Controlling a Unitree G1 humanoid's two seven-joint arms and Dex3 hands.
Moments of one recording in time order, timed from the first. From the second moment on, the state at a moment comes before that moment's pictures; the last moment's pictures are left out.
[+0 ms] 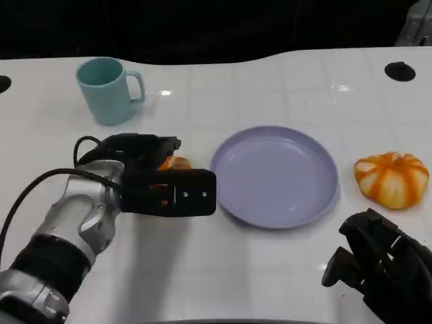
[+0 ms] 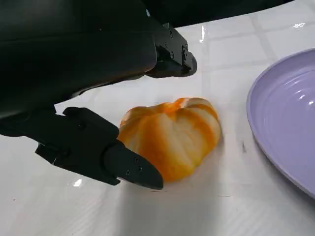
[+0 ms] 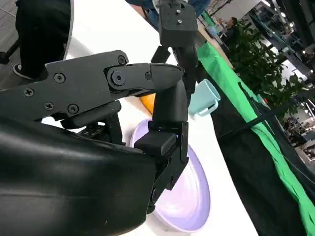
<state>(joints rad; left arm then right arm) -0.69 0.25 -0.48 0.65 0.78 0.12 -0.26 0.23 0.00 -0.11 -0.33 0.62 0.49 0.25</state>
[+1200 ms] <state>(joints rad) -0.92 0.11 -0.57 1.24 0.76 -0.03 0.02 0.25 0.00 -0.11 -0.35 0.62 0.49 0.25</state>
